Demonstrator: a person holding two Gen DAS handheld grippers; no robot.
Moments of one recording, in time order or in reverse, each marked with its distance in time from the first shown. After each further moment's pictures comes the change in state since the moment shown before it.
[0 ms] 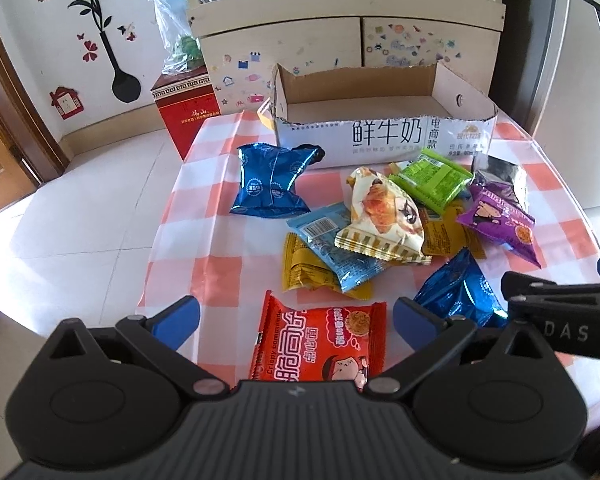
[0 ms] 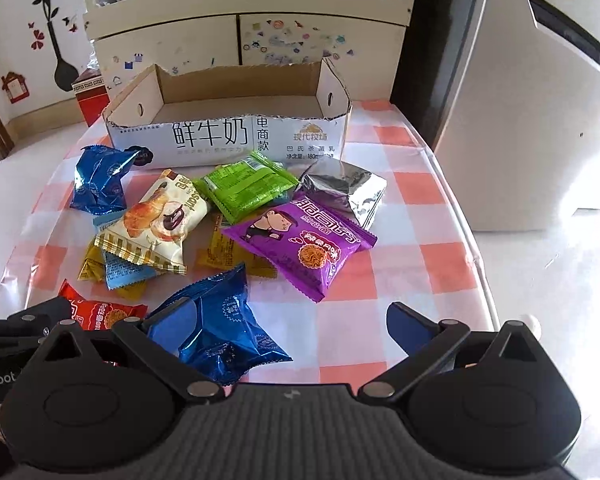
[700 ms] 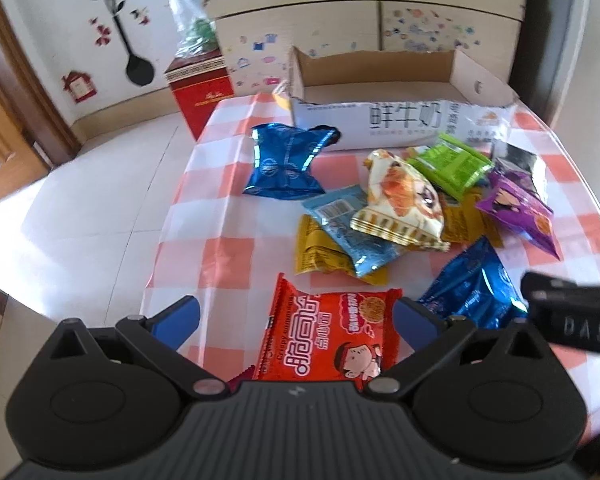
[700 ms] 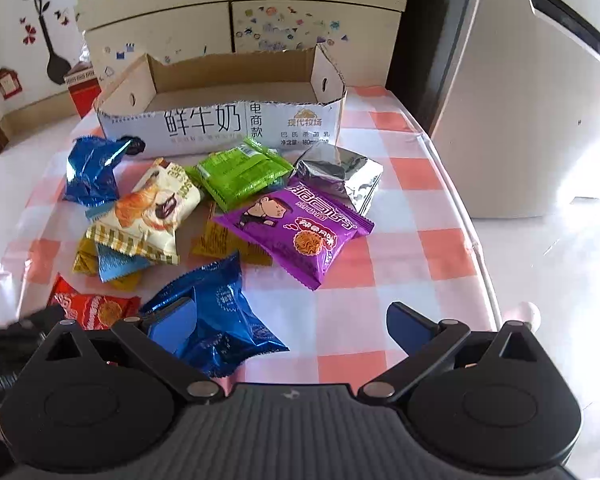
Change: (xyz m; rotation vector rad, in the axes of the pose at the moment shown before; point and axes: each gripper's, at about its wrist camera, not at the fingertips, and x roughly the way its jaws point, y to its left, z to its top) left arm 0.009 0.004 -0.003 -0.040 0.045 0.049; right arm 0.005 0.002 -0.003 -0.018 0.034 -0.022
